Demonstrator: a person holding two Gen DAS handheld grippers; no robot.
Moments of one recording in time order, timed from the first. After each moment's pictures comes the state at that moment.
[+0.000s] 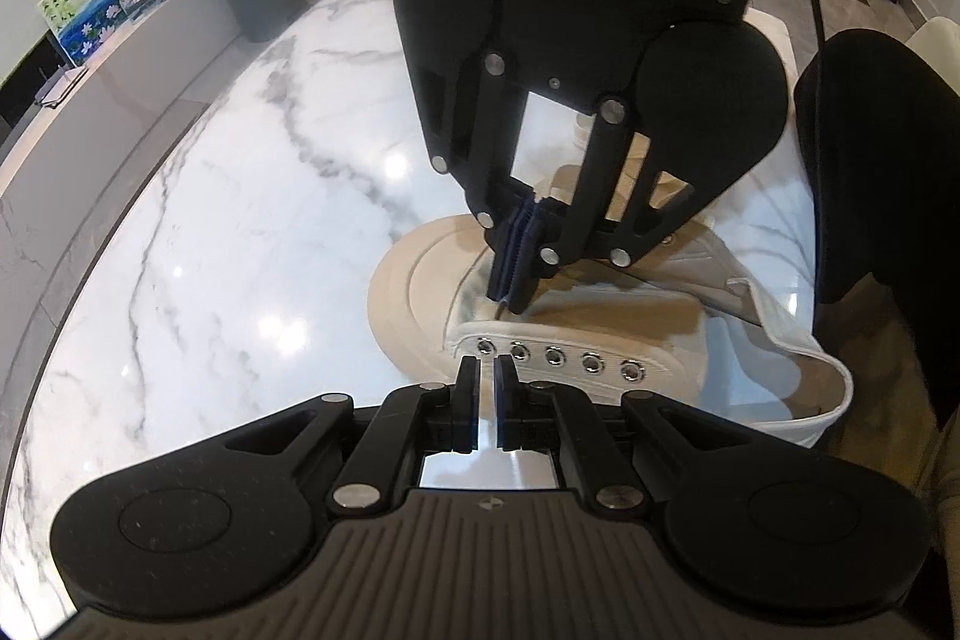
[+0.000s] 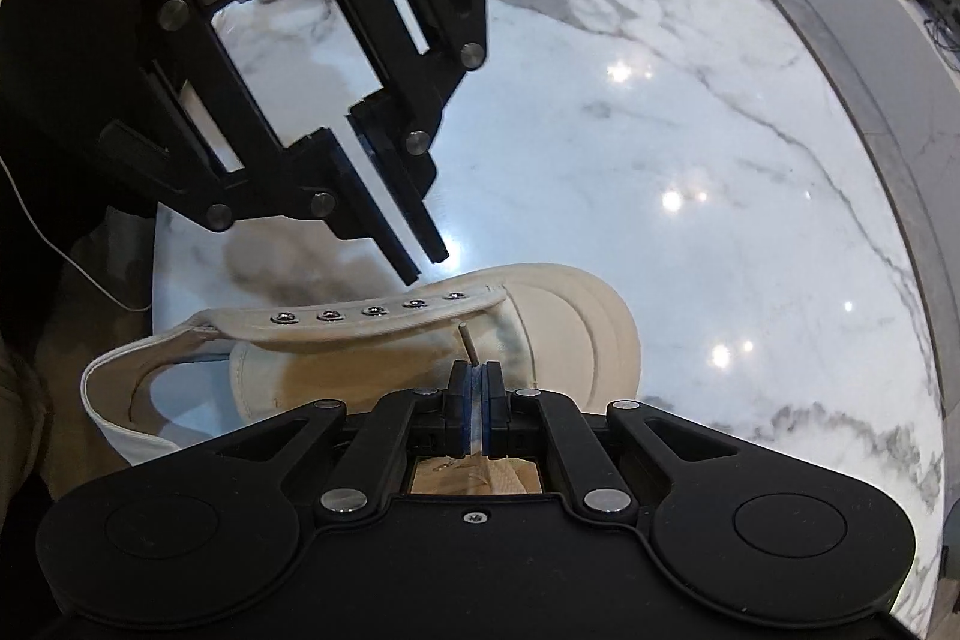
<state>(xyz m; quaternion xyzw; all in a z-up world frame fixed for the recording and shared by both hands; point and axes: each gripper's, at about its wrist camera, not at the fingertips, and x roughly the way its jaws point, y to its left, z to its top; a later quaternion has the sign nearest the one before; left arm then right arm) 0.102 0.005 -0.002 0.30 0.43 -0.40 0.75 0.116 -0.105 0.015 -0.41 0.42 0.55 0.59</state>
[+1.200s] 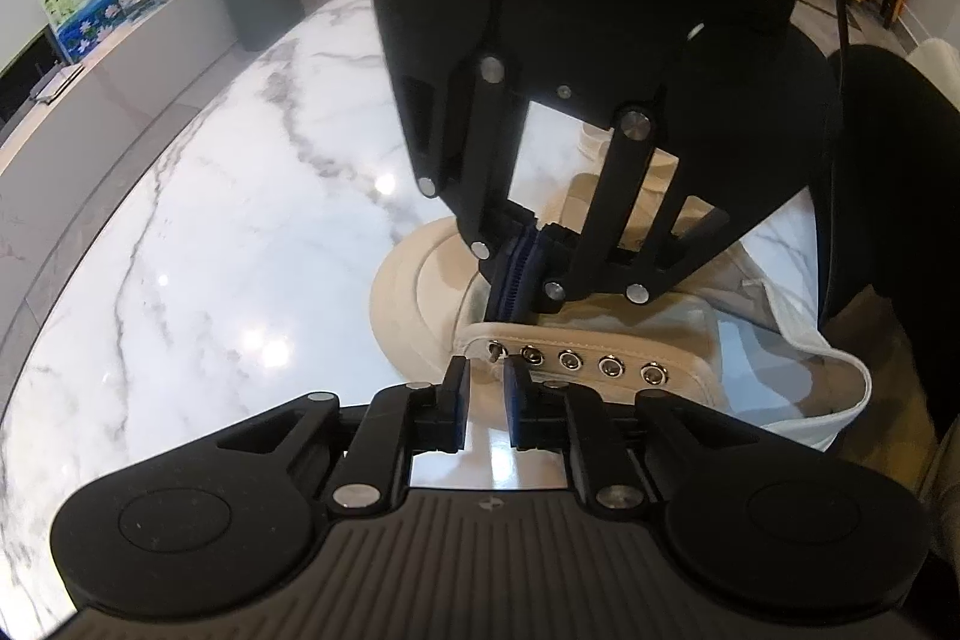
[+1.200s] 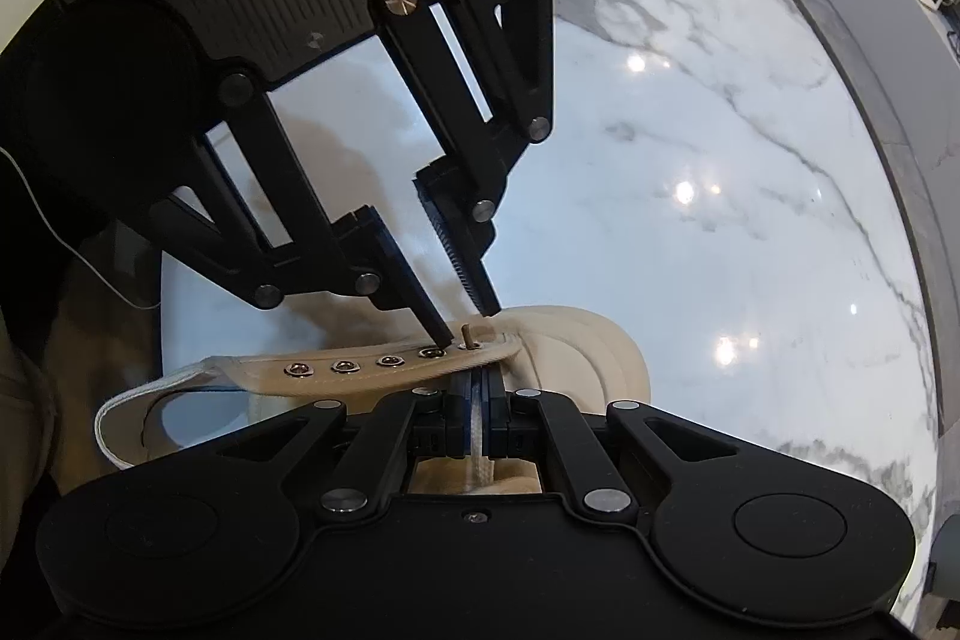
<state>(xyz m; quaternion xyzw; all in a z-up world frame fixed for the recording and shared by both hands) 0.087 0.022 -0.001 0.29 0.42 -0.42 0.76 0.134 -0.048 -0.014 -0.43 0.42 0.56 0.57</state>
